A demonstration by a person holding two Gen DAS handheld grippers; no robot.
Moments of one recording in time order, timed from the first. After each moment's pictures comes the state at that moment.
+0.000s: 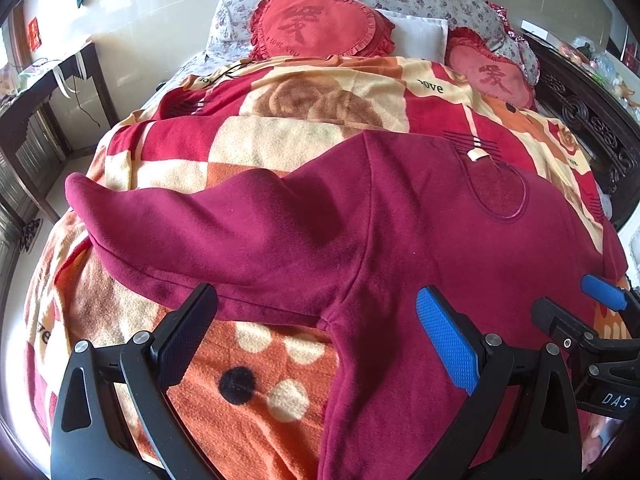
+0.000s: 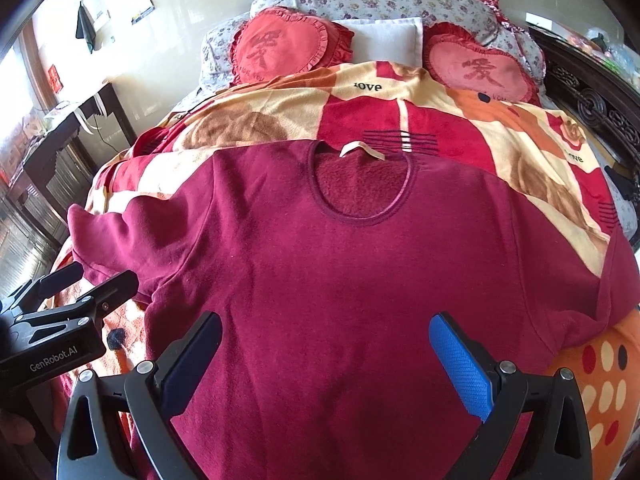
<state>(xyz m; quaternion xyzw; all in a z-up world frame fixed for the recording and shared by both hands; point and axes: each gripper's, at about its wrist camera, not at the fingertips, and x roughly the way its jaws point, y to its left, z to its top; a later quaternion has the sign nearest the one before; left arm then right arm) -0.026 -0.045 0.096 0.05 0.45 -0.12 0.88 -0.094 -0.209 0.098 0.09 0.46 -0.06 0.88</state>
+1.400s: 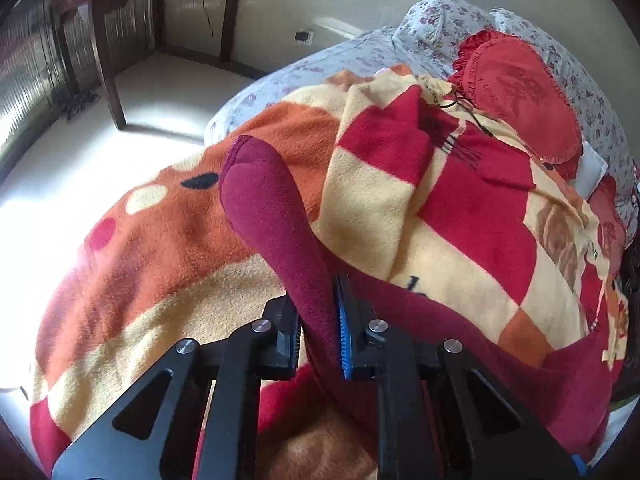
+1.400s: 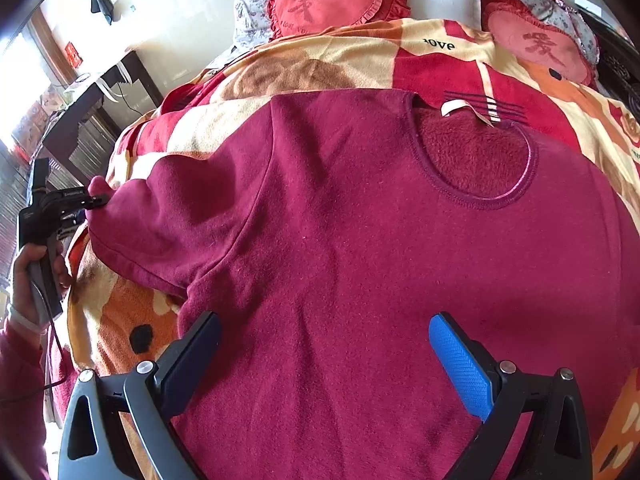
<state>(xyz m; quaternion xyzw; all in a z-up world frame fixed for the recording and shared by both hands) 0.126 0.196 0.063 -0.13 0.47 0.04 0.87 -0.045 -0.164 0.061 0.11 0.51 0.01 0.85</state>
